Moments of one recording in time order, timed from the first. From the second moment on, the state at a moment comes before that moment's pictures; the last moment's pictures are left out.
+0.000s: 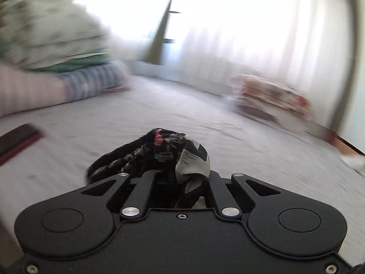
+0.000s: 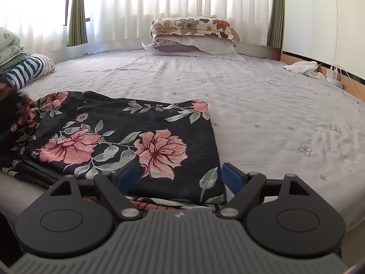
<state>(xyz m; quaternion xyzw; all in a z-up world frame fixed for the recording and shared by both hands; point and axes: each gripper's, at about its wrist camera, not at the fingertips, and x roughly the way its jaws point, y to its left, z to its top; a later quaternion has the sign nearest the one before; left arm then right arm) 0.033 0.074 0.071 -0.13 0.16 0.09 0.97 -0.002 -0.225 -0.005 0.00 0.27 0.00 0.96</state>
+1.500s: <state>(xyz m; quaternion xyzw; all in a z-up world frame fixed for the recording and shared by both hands) 0.007 0.056 -0.010 -0.03 0.35 0.04 0.94 0.026 -0.152 0.003 -0.10 0.22 0.01 0.97</state>
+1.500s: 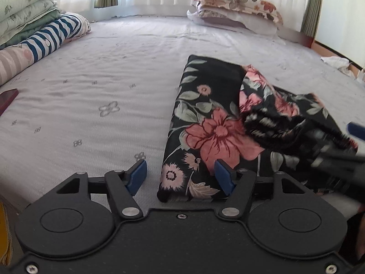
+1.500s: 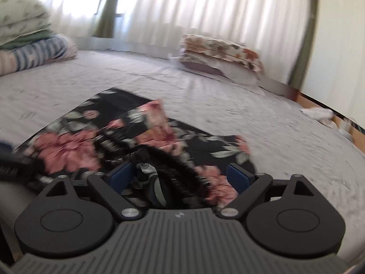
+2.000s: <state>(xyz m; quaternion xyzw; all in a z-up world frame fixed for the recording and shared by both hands) 0.001 0.055 -0.011 -0.02 0.34 0.03 0.94 0.004 -0.248 0.009 -0.01 0.23 -0.14 0.96</state>
